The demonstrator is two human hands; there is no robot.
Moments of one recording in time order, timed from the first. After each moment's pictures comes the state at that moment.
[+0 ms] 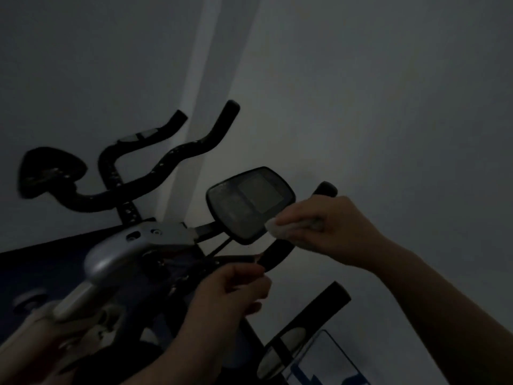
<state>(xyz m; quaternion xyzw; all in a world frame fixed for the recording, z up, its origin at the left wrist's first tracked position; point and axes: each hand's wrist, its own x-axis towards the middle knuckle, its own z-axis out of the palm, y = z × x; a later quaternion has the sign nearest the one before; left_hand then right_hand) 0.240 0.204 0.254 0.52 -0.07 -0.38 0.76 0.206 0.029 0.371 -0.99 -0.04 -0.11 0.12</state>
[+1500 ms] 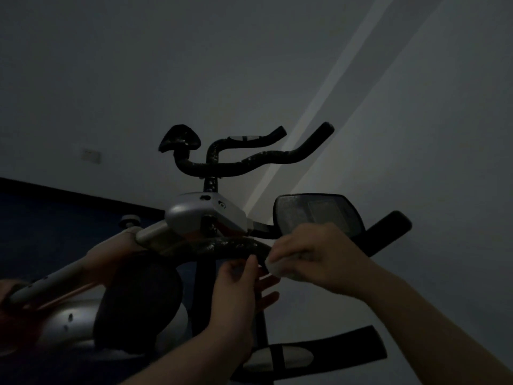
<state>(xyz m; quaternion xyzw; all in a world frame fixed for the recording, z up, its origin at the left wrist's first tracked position) 0.214 0.155 0.215 0.35 0.18 -0.14 0.91 0.241 0.037 0.322 -0.94 -0.32 0.02 0.12</state>
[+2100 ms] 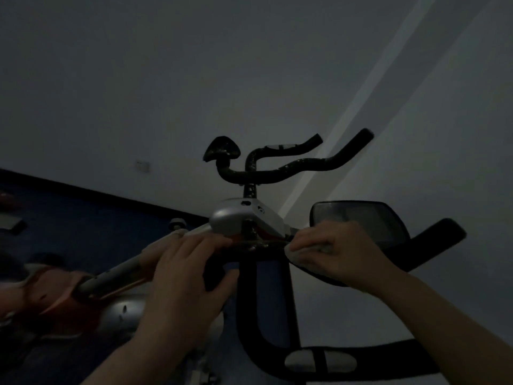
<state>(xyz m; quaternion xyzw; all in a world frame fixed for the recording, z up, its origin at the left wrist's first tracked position) 0.192 0.286 0.218 0.86 -0.06 0.22 0.46 0.258 0.055 0.303 -0.94 -0.28 -0.02 0.19</state>
